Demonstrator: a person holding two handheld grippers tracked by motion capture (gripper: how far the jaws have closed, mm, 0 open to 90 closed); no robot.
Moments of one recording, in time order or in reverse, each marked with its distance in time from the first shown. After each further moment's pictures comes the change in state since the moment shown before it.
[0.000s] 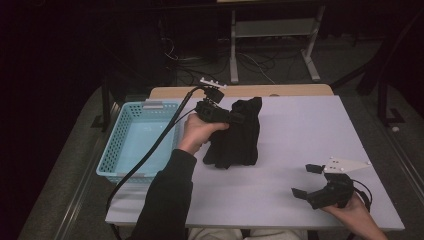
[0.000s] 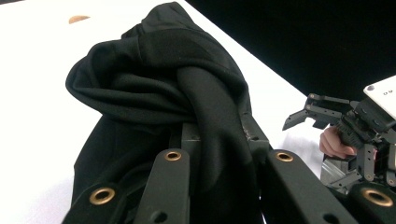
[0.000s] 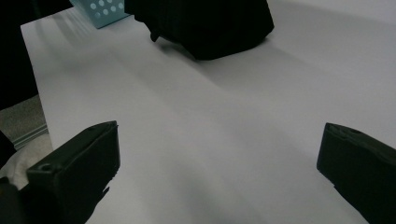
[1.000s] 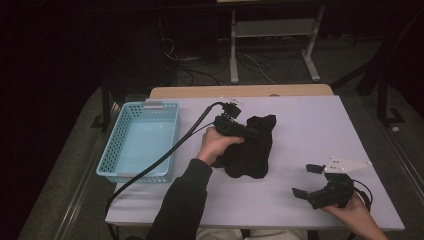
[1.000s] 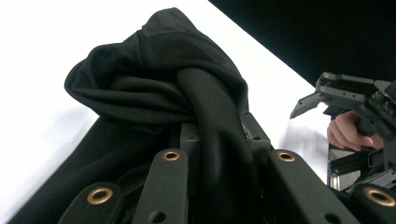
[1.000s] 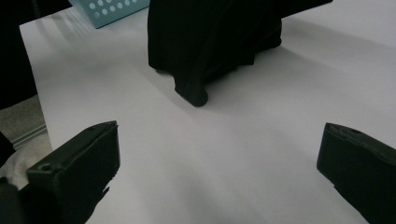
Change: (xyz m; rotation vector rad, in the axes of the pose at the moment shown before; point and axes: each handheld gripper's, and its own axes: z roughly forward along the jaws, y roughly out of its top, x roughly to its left) left arm 0.004 -0.027 0.064 0.052 -0.077 -0.013; right arm -0.001 0.000 0.000 0.001 -0.002 0.000
